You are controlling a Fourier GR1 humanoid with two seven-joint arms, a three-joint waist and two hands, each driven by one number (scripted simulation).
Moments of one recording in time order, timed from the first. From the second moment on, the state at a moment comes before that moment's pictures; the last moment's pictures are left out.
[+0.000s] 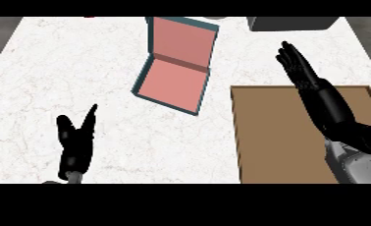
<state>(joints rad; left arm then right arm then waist) 0.00 0.36 -0.32 -1.34 0.41 0.42 0.15 -0.23 -0.49 0.27 -1.65 -0.27 -0.06 -0.15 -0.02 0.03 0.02</state>
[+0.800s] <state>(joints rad) -0.09 0.52 -0.35 -1.51 0.21 0.40 0.10 -0.26 -0.49 -0.26 -1.08 -0.74 -0.02 -0.08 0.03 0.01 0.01</state>
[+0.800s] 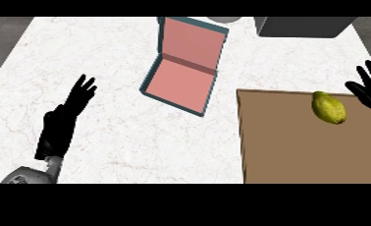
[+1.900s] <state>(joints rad) -0.07 0.51 -0.31 -1.49 0.17 0.36 0.05 -0.46 -0.90 0.05 -0.68 -0.26 0.84 -0.17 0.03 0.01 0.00</state>
